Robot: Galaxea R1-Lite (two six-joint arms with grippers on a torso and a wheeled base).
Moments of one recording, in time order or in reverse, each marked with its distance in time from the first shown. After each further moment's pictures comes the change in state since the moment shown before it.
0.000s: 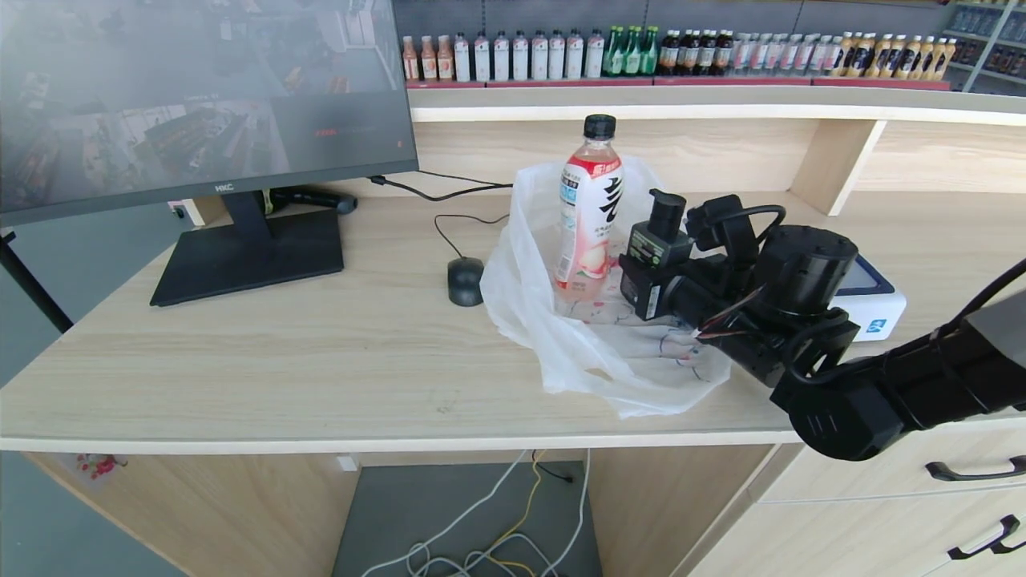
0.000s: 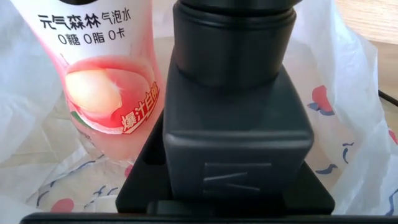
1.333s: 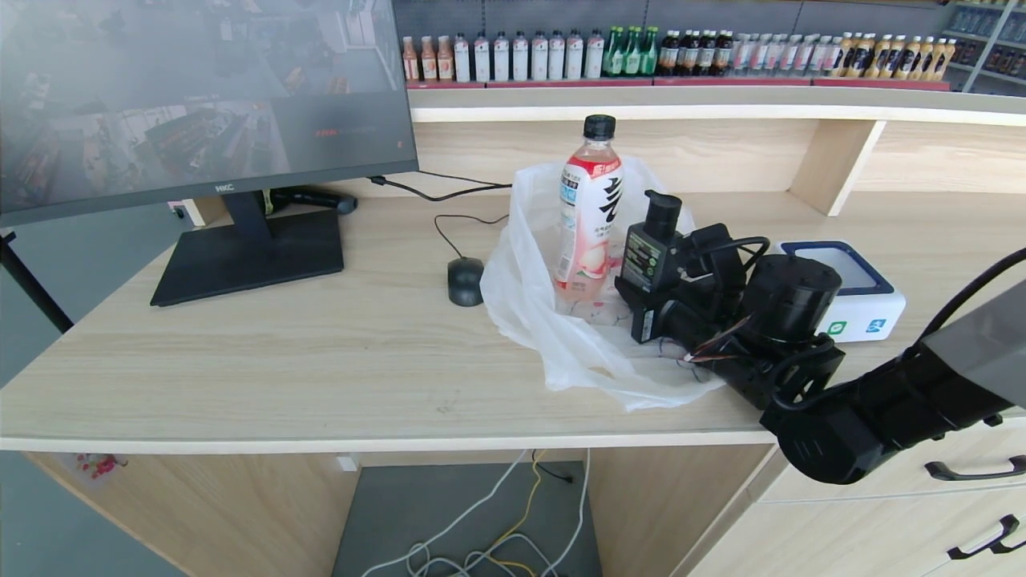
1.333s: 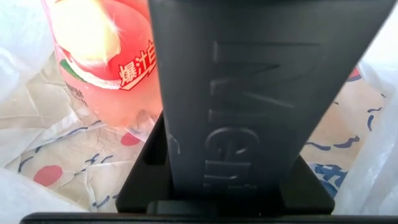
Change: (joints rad) left arm 0.000 0.000 0.000 0.000 0.000 0.000; right arm 0.004 0.049 0.067 -0.106 0.003 -0.028
